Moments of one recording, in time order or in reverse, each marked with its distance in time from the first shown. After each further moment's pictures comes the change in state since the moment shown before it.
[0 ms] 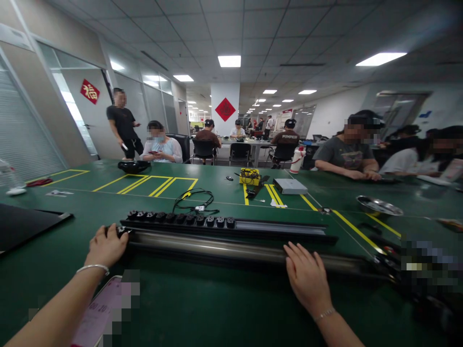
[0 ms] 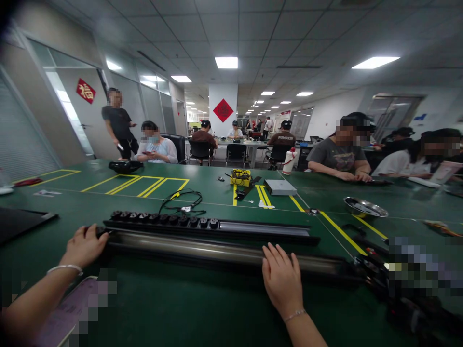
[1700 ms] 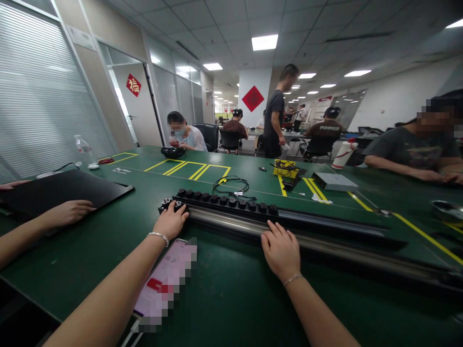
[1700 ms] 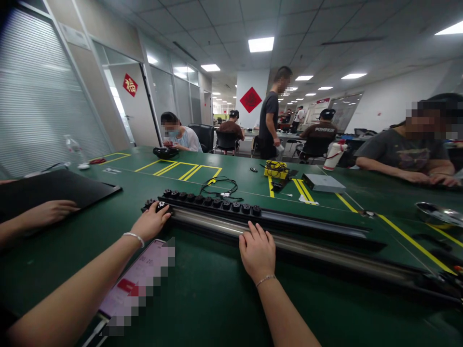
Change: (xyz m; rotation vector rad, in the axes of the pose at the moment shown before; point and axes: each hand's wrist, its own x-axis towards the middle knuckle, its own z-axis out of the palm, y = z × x) left_hand -0.038 0.016 -0.025 0.150 -0.101 0.417; right_hand 0.032 -0.174 0.010 0.225 -0.010 -0.135
